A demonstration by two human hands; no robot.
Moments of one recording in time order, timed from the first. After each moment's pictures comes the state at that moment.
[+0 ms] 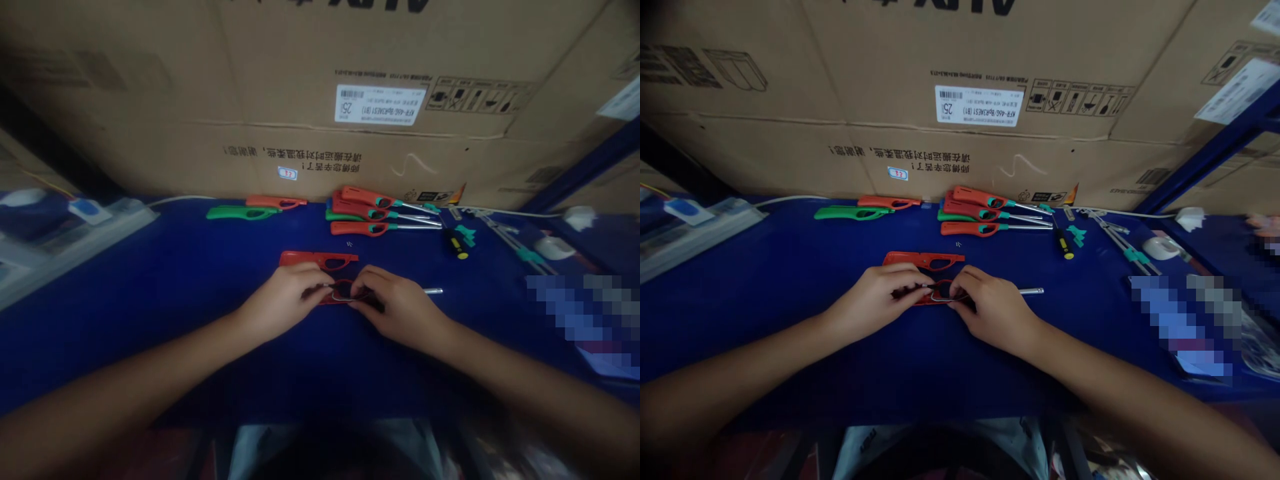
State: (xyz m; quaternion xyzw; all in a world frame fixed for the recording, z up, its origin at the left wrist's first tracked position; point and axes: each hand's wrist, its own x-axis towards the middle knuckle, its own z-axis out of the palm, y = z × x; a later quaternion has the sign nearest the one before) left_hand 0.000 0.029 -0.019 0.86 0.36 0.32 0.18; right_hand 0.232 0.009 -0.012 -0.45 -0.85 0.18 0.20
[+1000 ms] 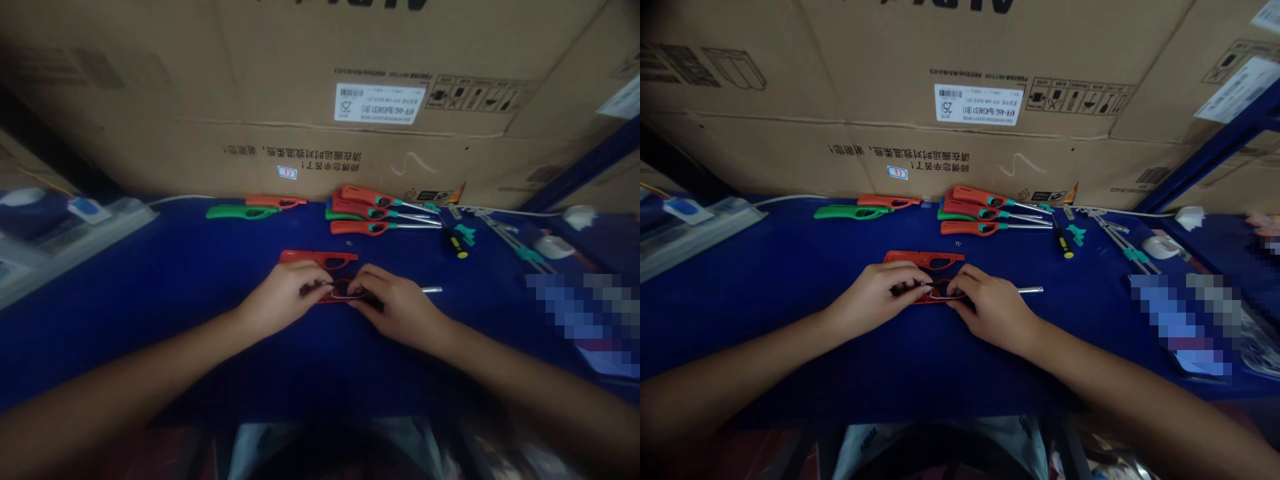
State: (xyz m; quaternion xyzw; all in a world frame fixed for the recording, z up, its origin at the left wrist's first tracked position) left_hand 0.001 0.031 -0.019 0.84 0.37 0.33 0.21; right_hand 0.234 0.011 -0.015 -0.42 -0.87 0.15 0.20
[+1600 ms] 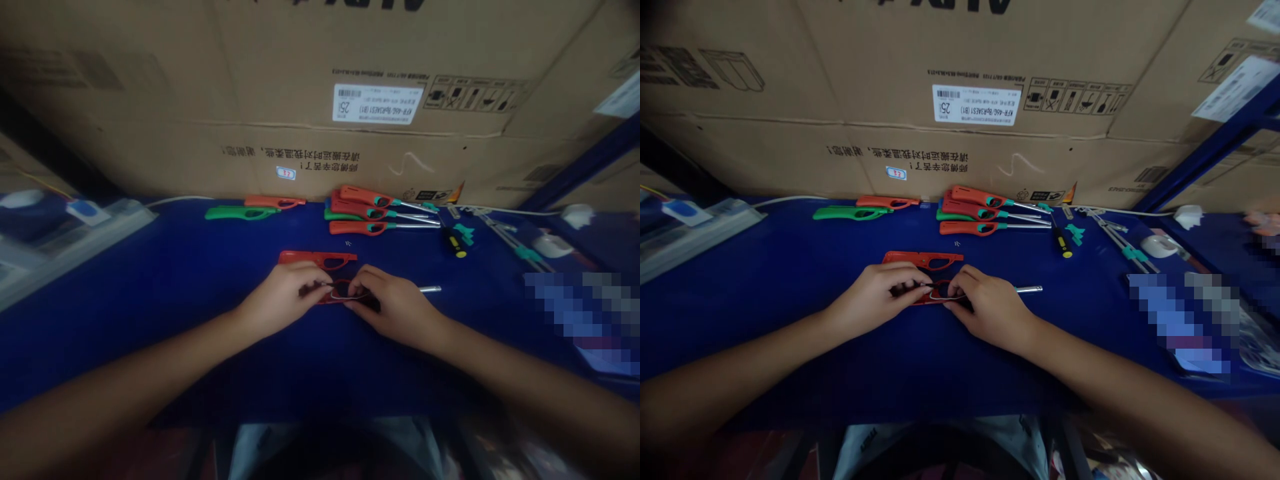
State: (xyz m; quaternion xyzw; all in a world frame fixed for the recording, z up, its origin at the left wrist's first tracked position) left_hand 0.001 0.032 -0.021 0.84 0.37 0.33 0.21; right_hand 0.232 0.010 -0.016 -0.44 -0.86 0.15 0.18
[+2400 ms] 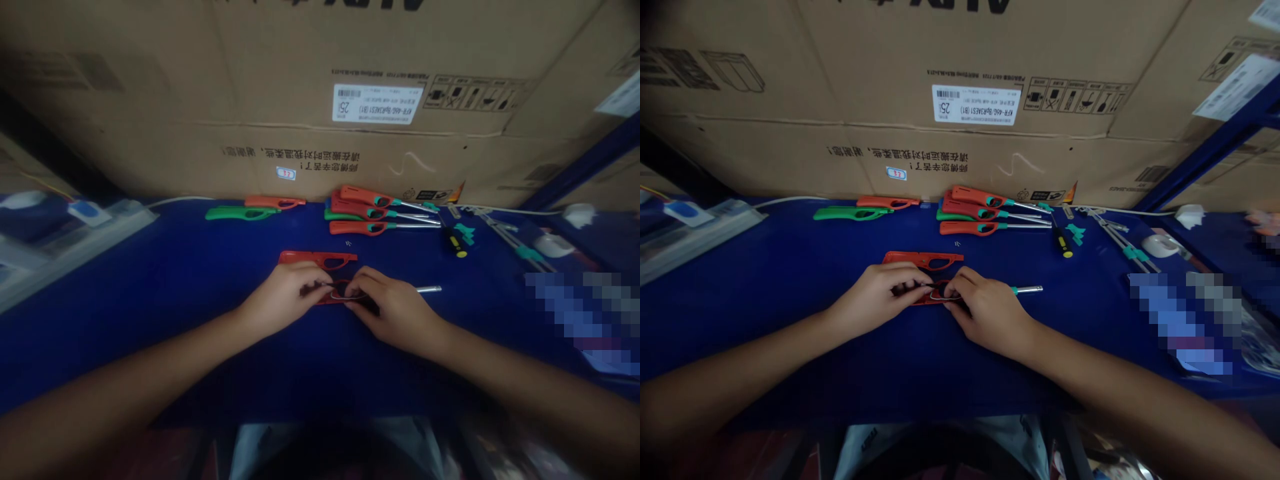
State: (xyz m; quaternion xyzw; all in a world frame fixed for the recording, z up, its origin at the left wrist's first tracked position) left_hand 0.001 0.033 -0.022 0.84 0.37 0.33 0.21; right_hand 0.229 0.006 -0.017 -0.43 -0.87 0.14 0.19
